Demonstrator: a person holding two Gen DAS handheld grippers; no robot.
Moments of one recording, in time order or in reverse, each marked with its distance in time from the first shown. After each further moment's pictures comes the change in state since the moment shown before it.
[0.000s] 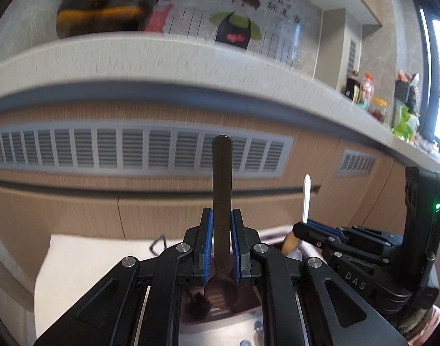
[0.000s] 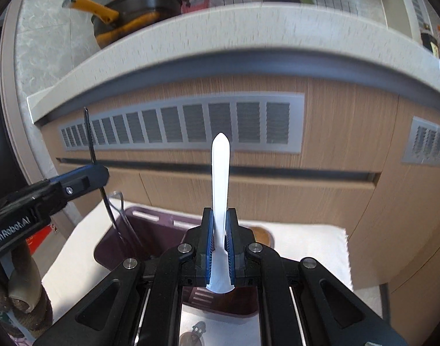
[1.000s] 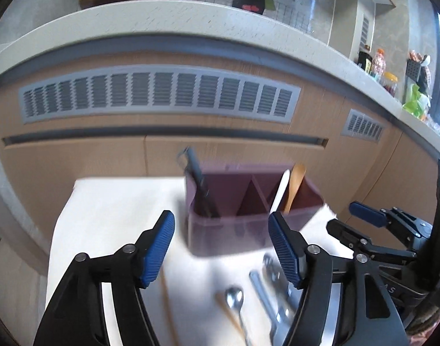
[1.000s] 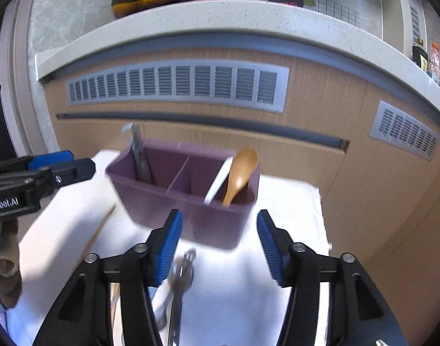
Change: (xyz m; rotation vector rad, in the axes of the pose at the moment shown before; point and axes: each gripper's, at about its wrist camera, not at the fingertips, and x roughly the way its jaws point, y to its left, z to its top) left arm -0.056 -0.003 -0.060 -0.034 0.158 0.088; right arm -0.065 0.029 -0.071 -0.111 0.075 -0.127
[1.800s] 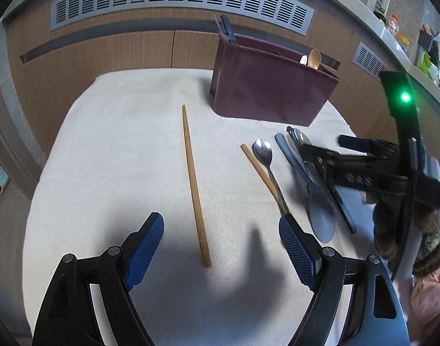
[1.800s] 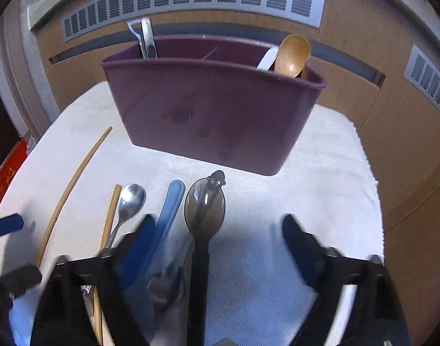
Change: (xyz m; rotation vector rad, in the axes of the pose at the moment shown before) left arm -0.021 0.027 -0.137 -0.056 0.250 0.011; right arm 0.078 0.031 -0.051 0.001 0.268 0.032
